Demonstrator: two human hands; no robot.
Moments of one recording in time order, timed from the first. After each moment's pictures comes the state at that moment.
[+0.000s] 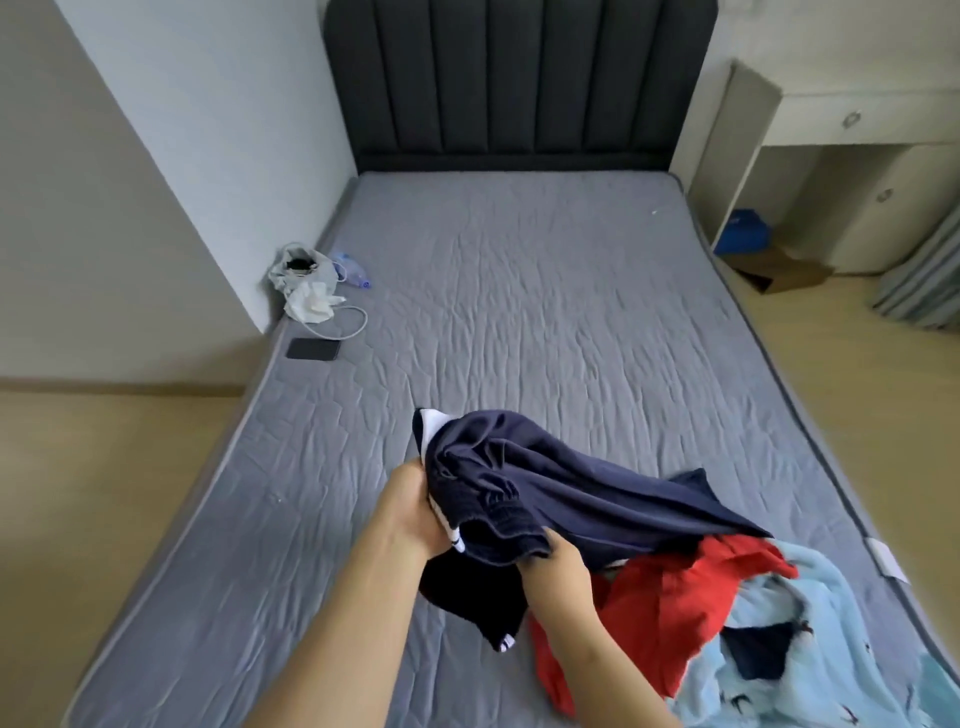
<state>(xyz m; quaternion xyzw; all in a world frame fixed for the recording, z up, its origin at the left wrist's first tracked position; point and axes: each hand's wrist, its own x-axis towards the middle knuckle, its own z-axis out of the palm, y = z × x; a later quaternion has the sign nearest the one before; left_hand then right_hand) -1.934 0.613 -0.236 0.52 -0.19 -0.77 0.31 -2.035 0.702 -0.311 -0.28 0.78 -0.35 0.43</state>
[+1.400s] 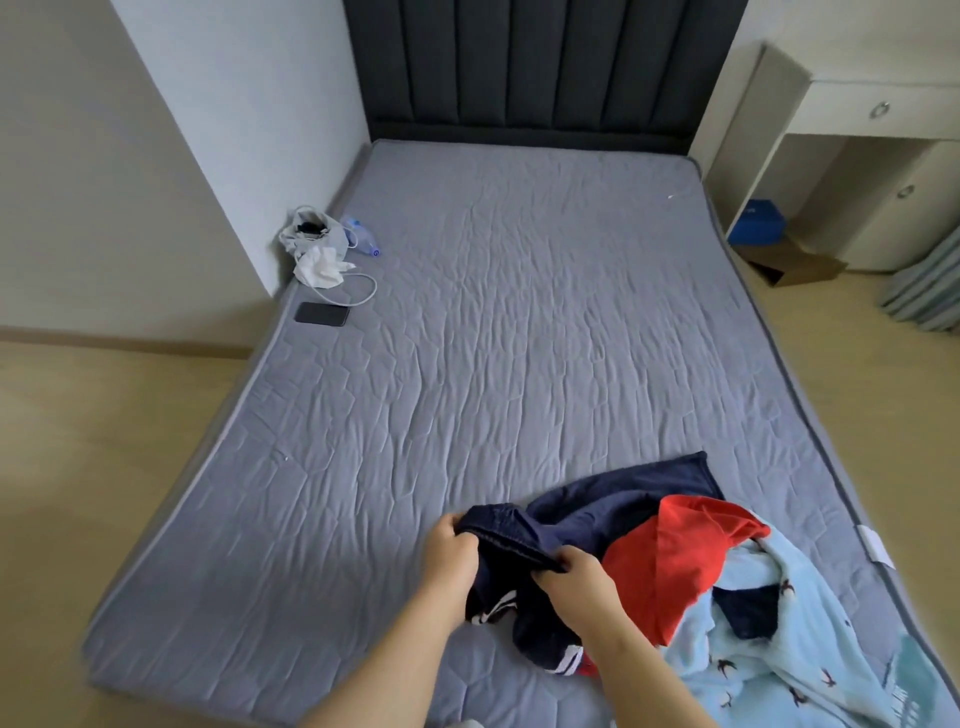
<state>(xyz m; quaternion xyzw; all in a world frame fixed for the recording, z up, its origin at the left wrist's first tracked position) -1.926 0.676 -0.353 0.68 -0.35 -0.59 0.24 -2.045 0.744 -0.346 -0.33 0.81 -0.18 0.46</state>
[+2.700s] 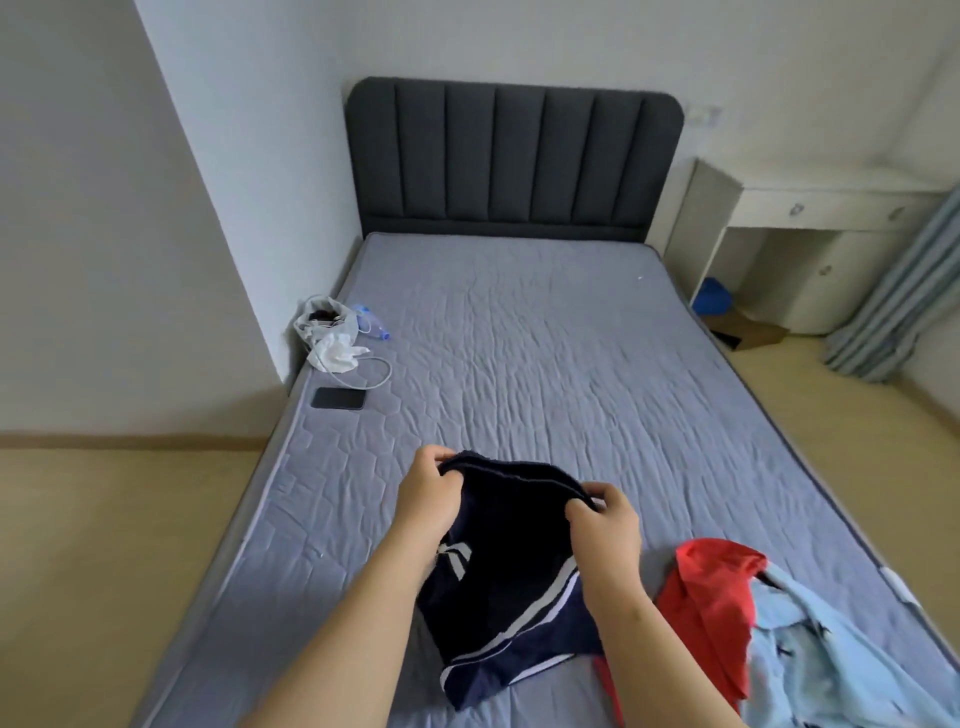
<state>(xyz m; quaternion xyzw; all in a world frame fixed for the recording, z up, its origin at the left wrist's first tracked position) -1.792 0.539 -0.249 0.59 -0.58 -0.49 0.29 -1.920 0.635 -0.254 -0.17 0.77 -0.54 0.29</state>
